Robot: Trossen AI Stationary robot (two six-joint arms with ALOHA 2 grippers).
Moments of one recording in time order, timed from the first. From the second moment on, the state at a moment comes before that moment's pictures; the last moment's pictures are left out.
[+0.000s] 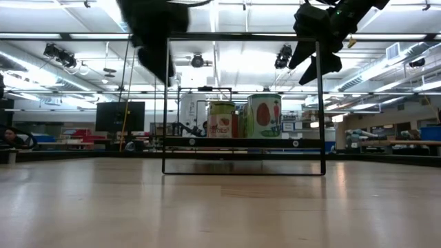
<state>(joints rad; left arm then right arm) -0.01 1.44 1.17 -0.78 -0.16 -0.29 -0.22 1.12 0.95 -0.63 0.09 0.43</state>
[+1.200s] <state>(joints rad) -0.33 1.57 0.85 -0.85 0.39 -0.67 -0.22 1.12 0.95 -0.50 0.11 0.40</state>
